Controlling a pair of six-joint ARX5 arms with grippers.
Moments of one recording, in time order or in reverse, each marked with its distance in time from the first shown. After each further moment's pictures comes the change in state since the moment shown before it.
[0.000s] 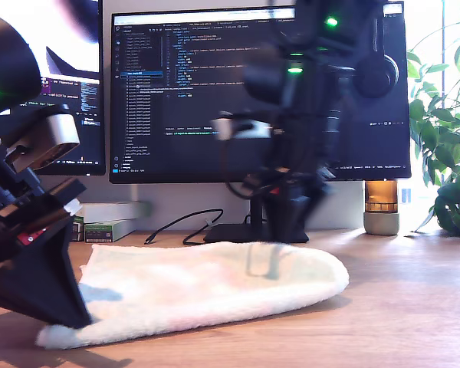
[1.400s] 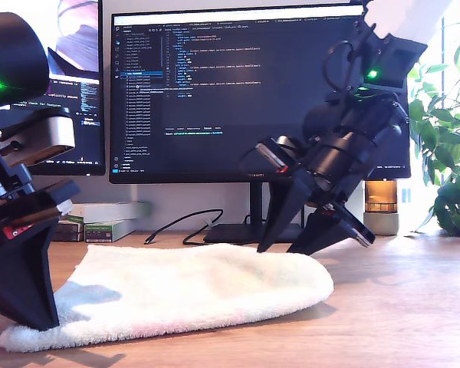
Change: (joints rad) left arm 0.004 -0.001 0.032 -0.081 -0.051 -0.018; right arm -0.092 0.094 0.000 -0.102 -0.497 0.190
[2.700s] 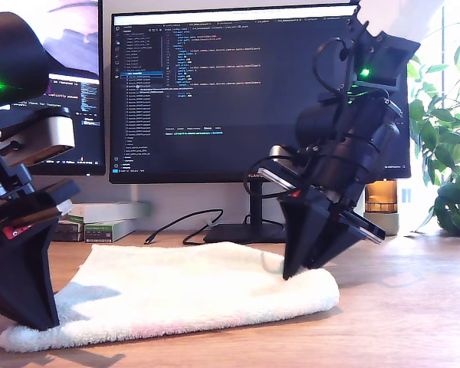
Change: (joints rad) left arm 0.000 0.000 -0.002 0.006 0.000 0.000; right arm 0.032 0.000 0.005 -0.053 0.192 -0.072
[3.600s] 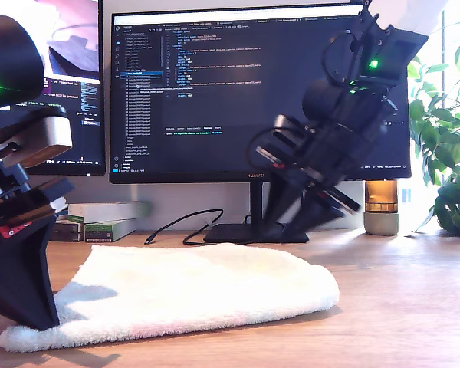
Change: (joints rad) left arm 0.007 0.000 -0.005 0.007 0.048 0.029; right arm -0.058 0.000 0.062 0.319 0.006 0.001
